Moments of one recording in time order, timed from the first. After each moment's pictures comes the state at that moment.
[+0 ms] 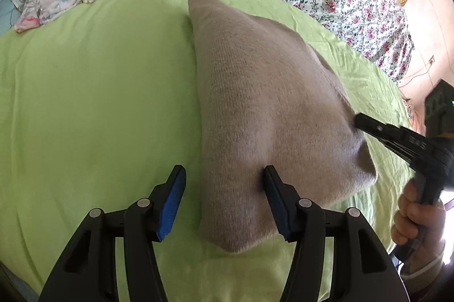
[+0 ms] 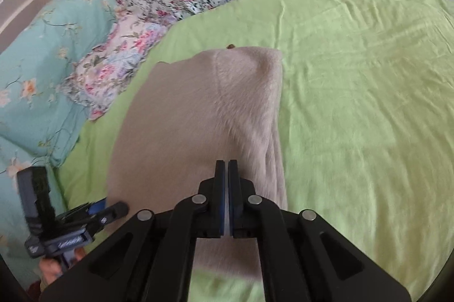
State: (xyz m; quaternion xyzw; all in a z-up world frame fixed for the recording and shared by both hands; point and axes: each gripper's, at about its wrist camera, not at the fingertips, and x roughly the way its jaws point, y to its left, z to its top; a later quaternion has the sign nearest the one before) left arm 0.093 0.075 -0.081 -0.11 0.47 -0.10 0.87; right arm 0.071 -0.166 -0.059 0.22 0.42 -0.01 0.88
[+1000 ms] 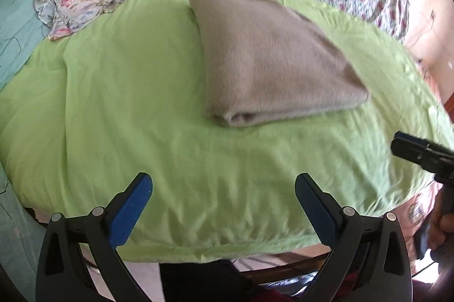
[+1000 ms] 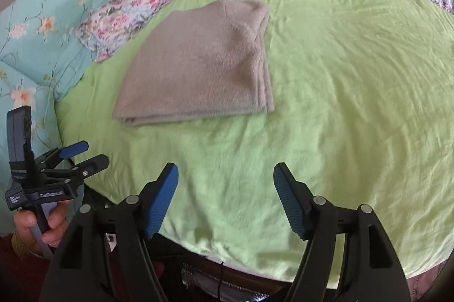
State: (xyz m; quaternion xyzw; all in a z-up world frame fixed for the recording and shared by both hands) left arm -0.012 0.076 -0.078 0.00 0.48 -0.08 0.88; right arm -0.052 -0.119 -0.065 0.15 0.48 -0.02 0.86
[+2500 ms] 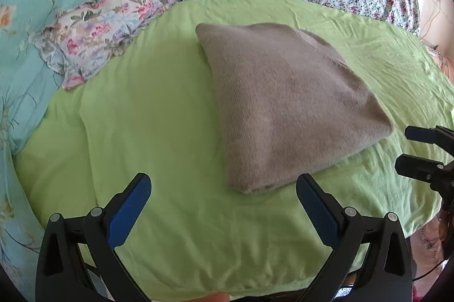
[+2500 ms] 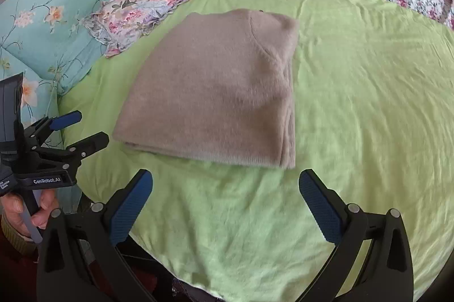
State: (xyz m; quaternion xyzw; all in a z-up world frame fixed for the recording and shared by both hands) left arm 0.038 0.060 -0.040 0.07 0.44 -0.03 0.90; right arm 0.008 -0.124 -0.055 0.11 0.47 0.02 0.88
